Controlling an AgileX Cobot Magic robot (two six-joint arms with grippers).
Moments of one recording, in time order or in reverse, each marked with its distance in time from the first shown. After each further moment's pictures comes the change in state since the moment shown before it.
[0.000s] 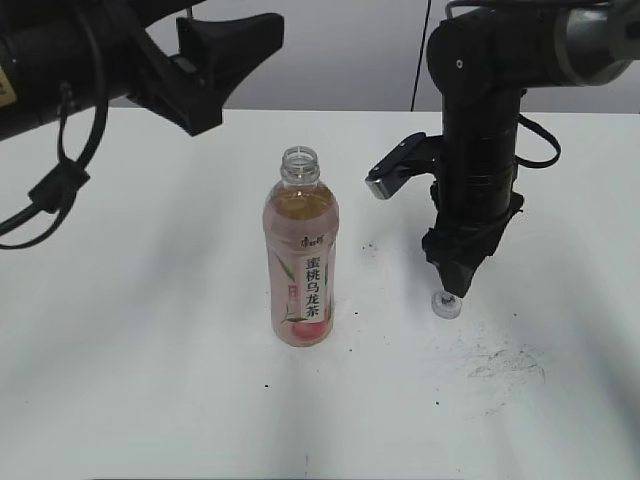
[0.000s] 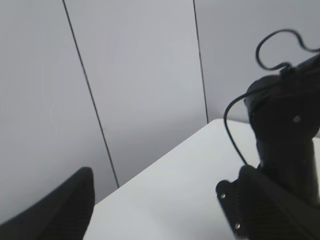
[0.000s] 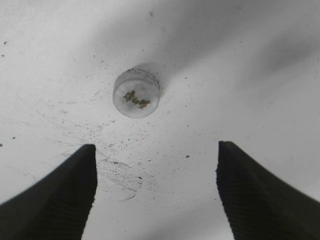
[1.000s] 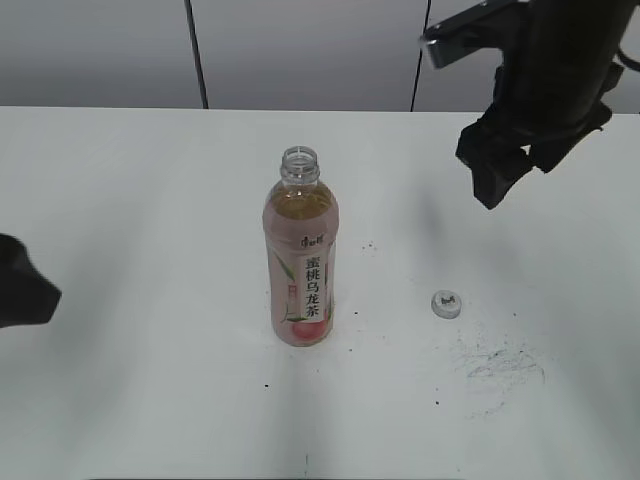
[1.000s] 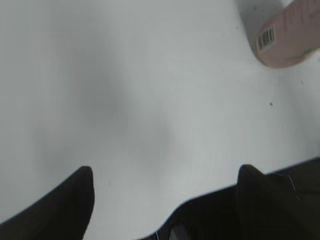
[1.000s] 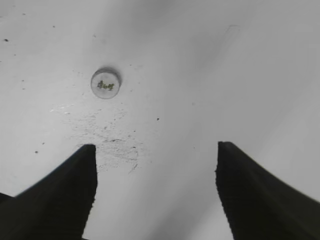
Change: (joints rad) left arm 0.000 -0.324 -0.001 -0.531 1.514 0.092; right arm -0.001 -0.306 0.022 -0.047 0.044 0.321
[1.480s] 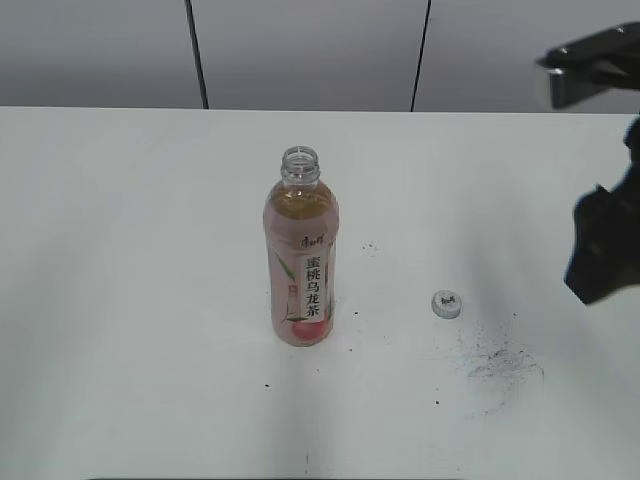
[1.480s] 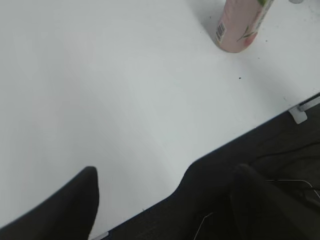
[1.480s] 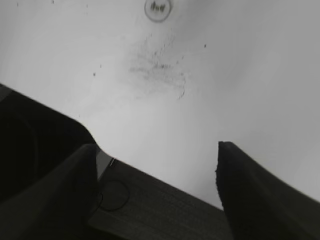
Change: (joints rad) left arm 0.000 -0.550 0.038 -0.041 0.277 0.238; right arm 0.000 -0.425 0.380 0.134 0.002 0.001
